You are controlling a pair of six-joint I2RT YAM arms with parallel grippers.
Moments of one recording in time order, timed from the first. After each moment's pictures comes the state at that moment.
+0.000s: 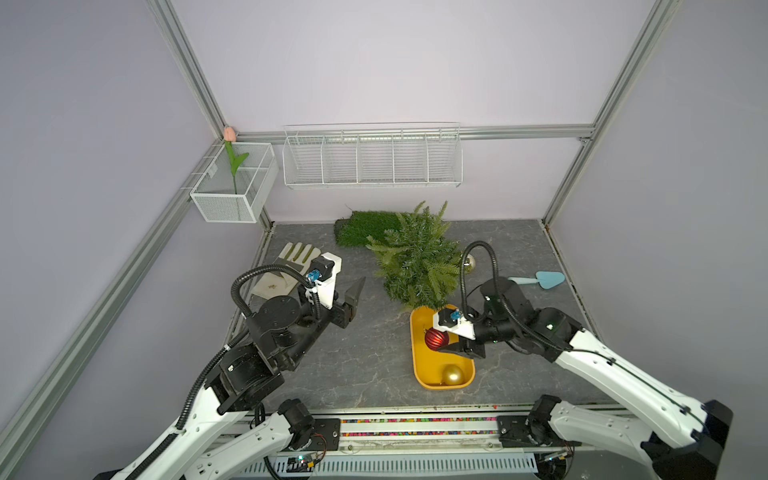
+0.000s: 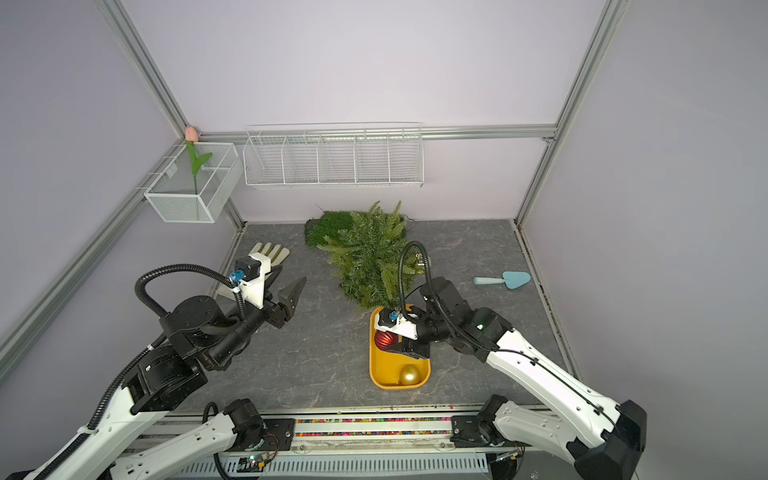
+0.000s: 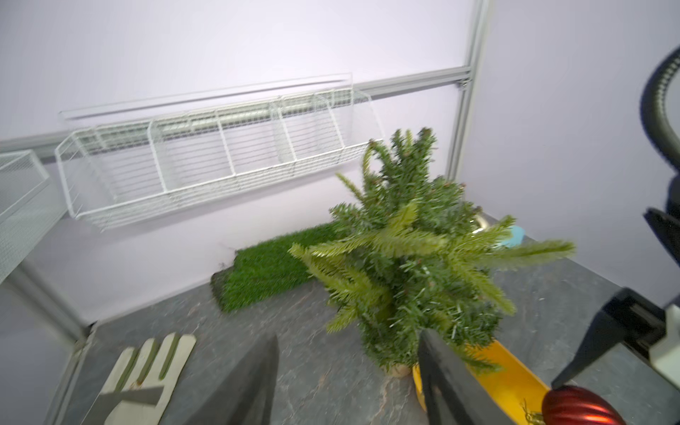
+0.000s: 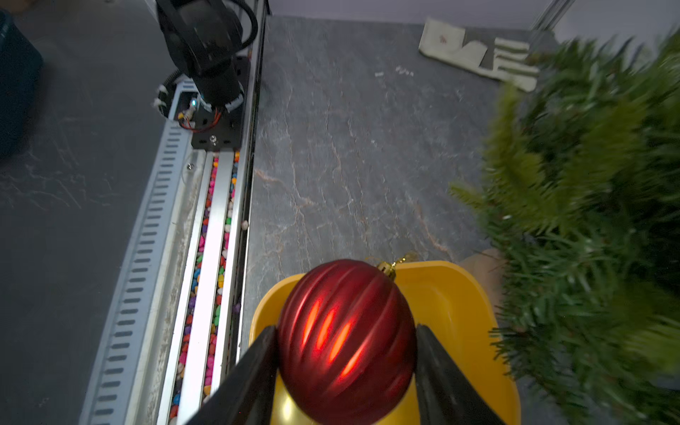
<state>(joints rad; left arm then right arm) -0.87 0.71 1.03 -0.40 -0.25 0.04 0.75 1.01 1.00 -0.74 -0.54 -0.59</state>
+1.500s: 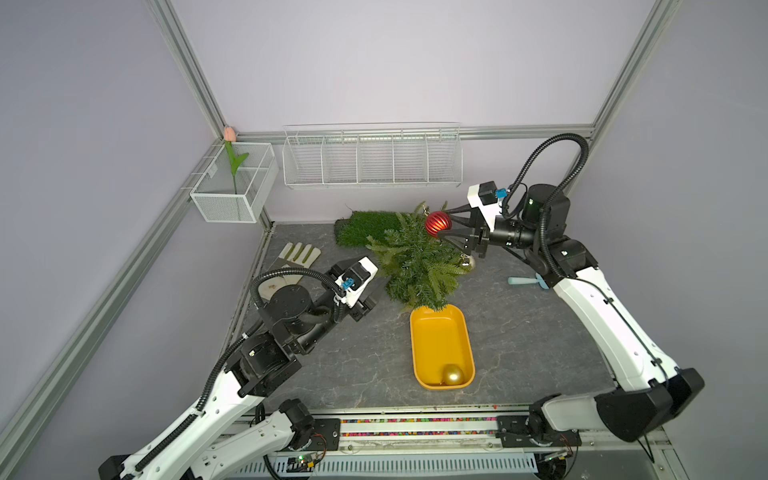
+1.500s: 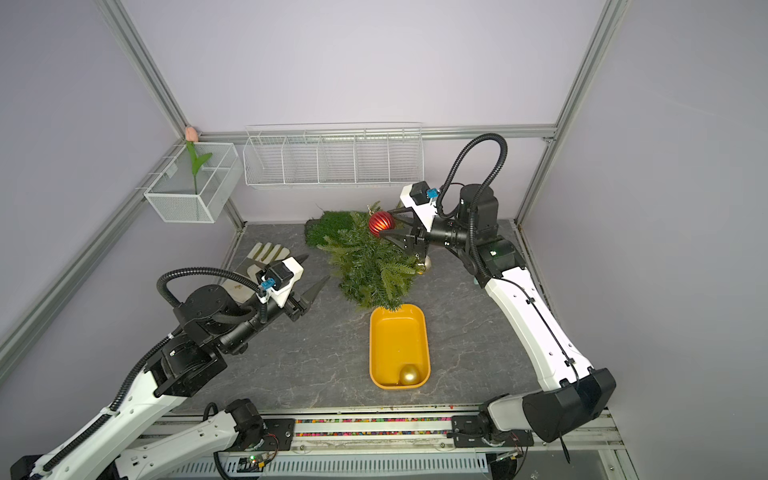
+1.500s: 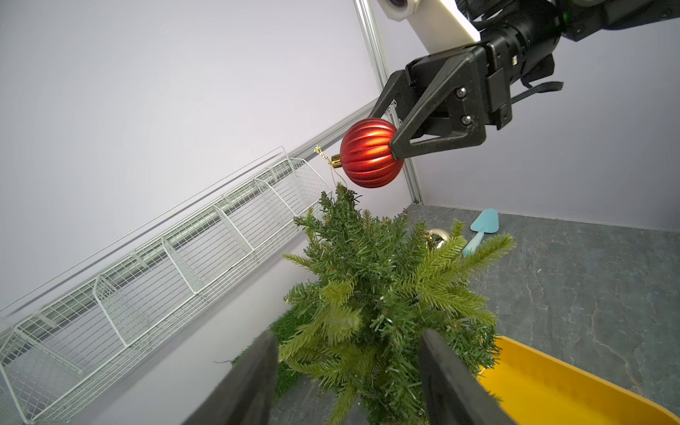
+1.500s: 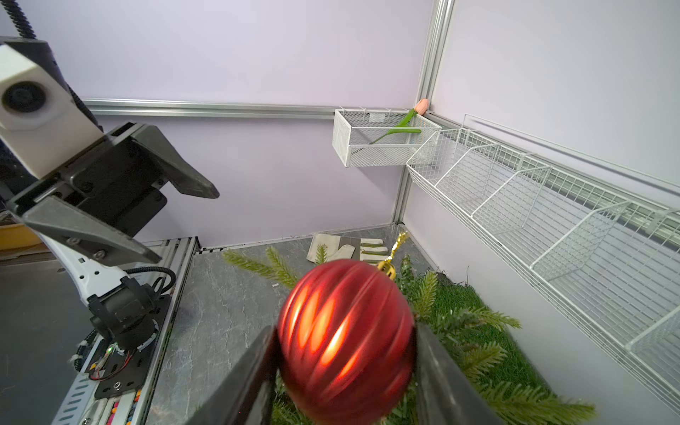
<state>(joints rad) -0.86 0.79 1.03 -0.21 -0.07 0.40 0.38 1.40 1.56 -0.32 -0.91 -0.20</state>
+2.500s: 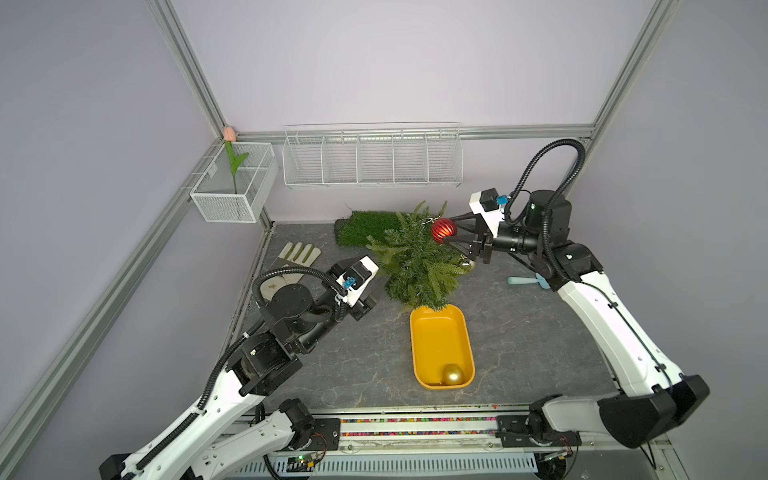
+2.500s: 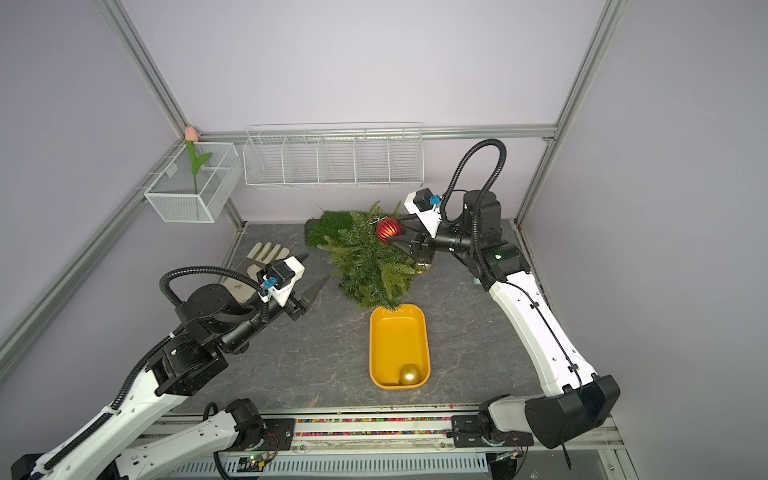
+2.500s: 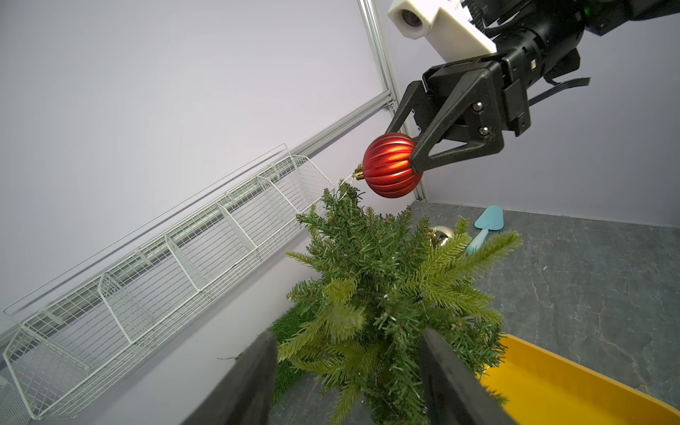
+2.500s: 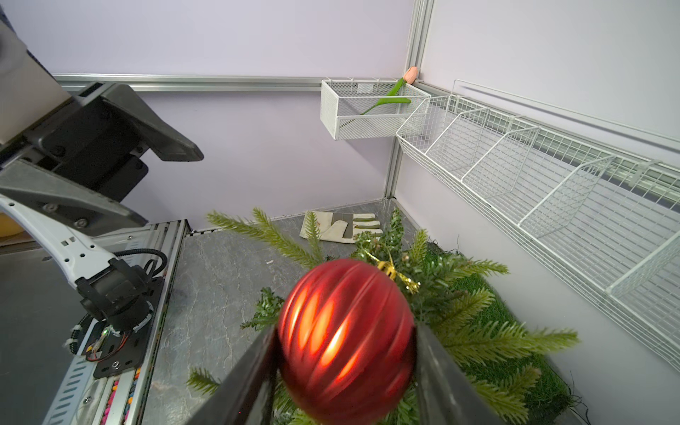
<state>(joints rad) -0.86 0.79 1.03 -0.21 -0.08 0.40 0.35 1.35 1.51 -0.41 -0.87 -0.27</state>
